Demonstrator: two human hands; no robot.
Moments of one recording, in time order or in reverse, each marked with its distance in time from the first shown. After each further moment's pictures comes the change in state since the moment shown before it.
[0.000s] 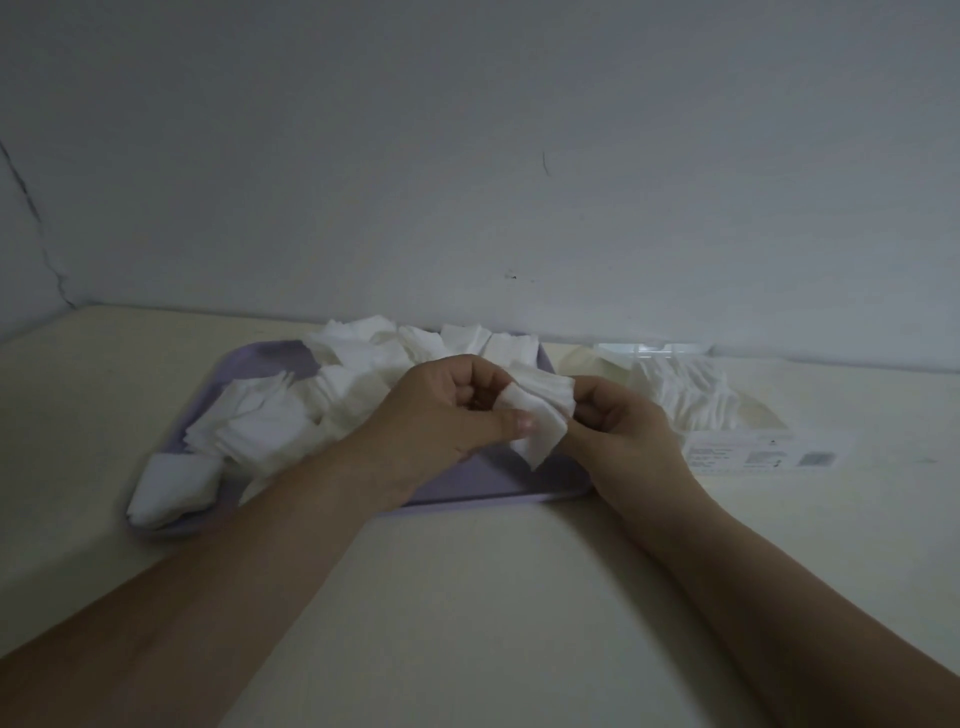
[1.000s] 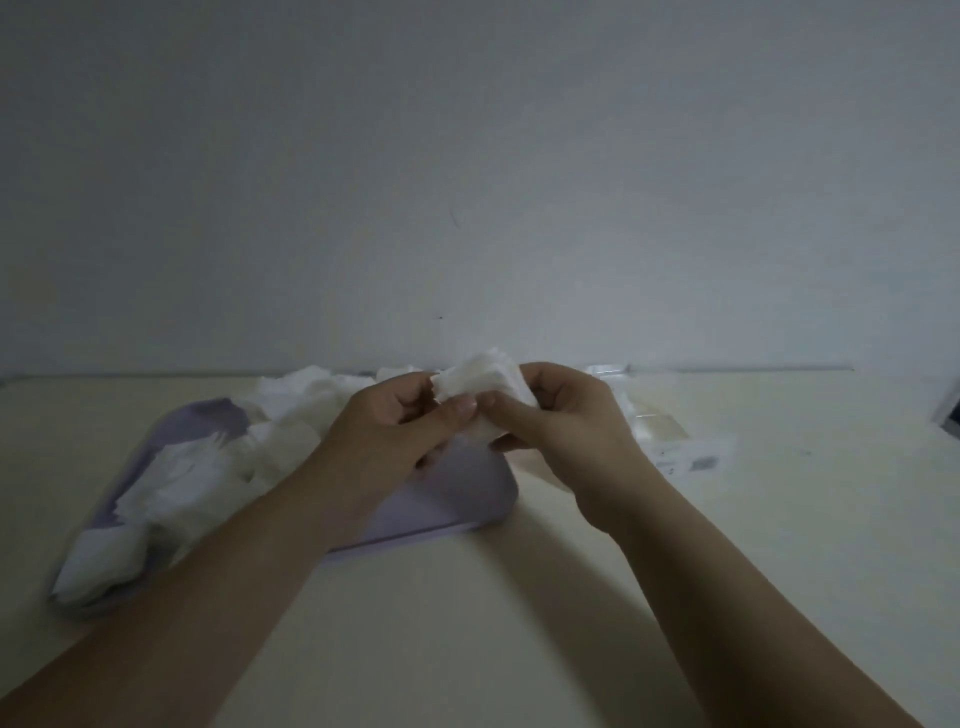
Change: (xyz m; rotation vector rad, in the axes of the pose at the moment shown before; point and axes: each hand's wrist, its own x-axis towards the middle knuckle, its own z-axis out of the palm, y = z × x) left_hand 0.000 0.032 0.029 0.041 0.011 0.073; right_hand -0.004 -0.064 -0.023 -0.032 0.045 0.010
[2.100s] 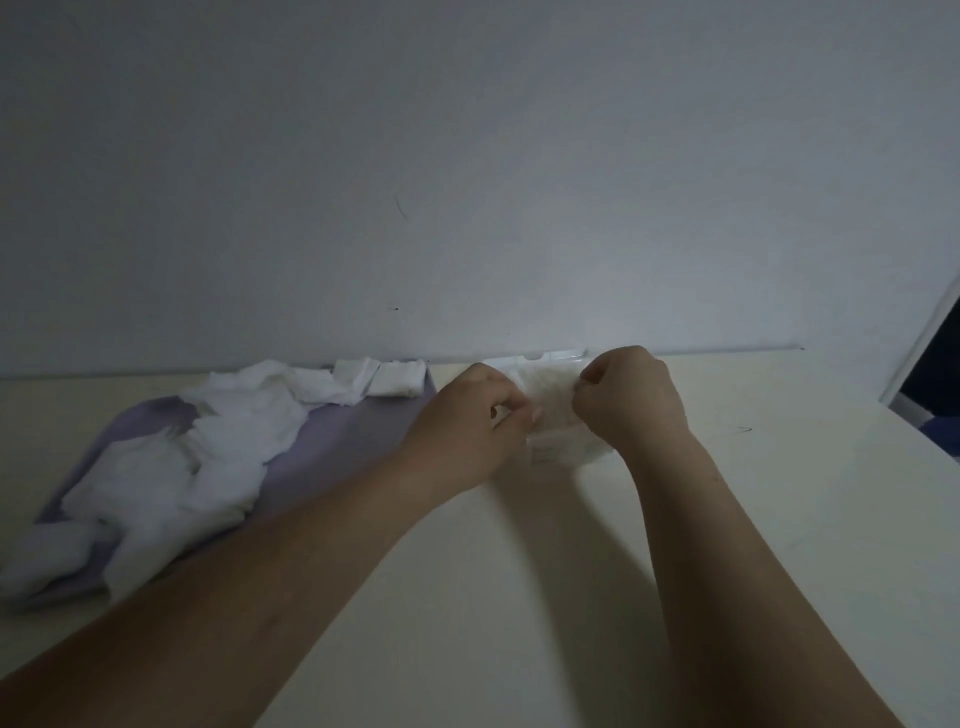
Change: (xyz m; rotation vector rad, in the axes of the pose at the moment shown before) left_hand 0.043 -0.029 0.101 0.685 -0.076 0.234; right_hand 0.018 0.007 -0.098 -0.922 0.393 0.222
